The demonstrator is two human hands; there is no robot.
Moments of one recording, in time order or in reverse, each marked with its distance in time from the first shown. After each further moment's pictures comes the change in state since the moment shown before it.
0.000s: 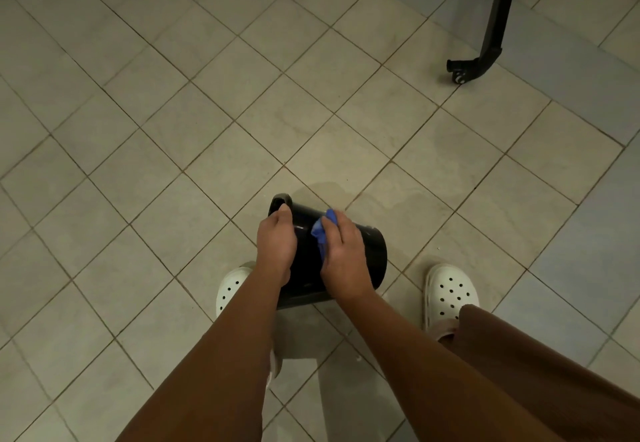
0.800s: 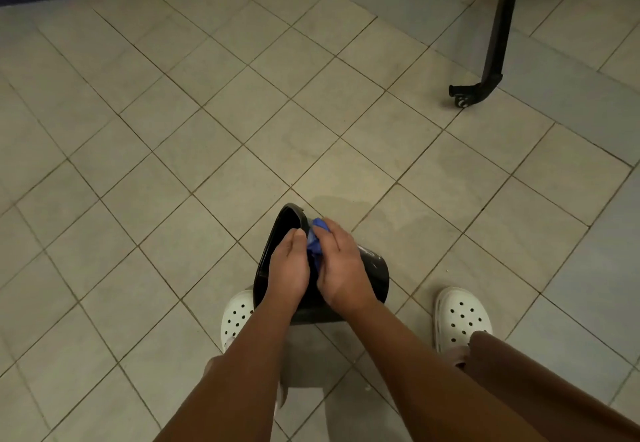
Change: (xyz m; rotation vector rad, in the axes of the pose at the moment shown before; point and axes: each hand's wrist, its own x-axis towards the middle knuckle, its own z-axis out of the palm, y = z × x) left_hand -0.004 -0.004 0.001 0.020 -0.101 0.182; right_hand 0.027 -0.007 -0.005 0.178 0.054 -0.131
